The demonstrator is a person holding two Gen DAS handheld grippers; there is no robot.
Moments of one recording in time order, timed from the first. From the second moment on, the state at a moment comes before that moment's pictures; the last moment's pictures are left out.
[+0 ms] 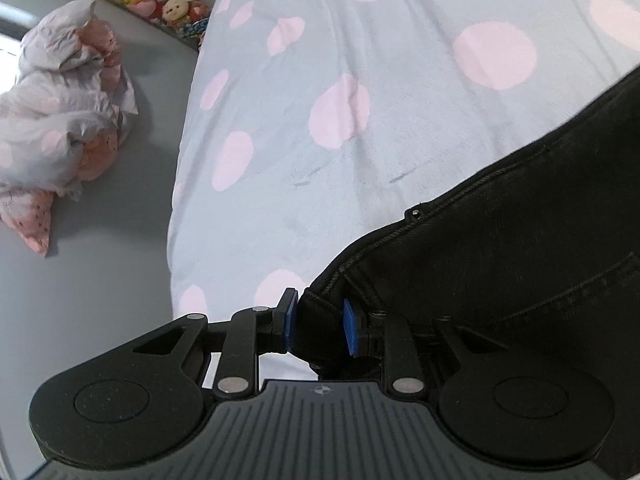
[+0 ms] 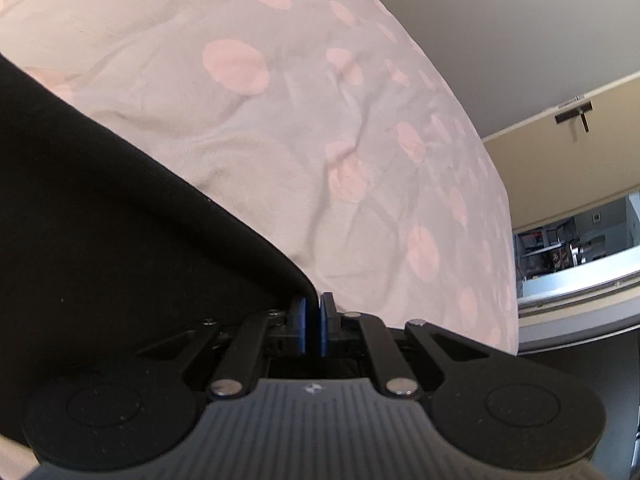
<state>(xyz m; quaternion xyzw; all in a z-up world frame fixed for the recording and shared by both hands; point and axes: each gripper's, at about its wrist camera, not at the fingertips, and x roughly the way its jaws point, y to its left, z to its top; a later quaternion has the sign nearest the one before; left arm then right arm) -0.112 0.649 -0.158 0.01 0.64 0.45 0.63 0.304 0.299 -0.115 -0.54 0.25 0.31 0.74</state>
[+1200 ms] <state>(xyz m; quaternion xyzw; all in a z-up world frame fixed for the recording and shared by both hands) -0.110 0.350 -0.148 -0.06 0.44 0.42 0.79 0.201 0.133 -0.096 -0.08 0.33 0.37 0.87</state>
